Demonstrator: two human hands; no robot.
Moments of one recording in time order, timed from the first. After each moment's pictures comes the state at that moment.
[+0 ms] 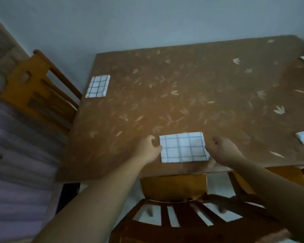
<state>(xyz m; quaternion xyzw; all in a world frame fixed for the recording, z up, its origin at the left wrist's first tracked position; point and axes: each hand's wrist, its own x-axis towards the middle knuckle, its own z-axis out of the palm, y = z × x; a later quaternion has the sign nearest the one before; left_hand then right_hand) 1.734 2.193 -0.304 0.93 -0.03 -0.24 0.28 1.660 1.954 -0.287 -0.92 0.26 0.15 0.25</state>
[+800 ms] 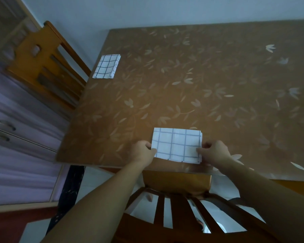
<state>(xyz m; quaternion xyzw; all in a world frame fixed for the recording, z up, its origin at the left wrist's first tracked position) 1.718 2.201 -0.344 0.91 0.13 -0.22 0.32 1.690 1.966 -0.339 -0.85 0.28 0.19 0.40</state>
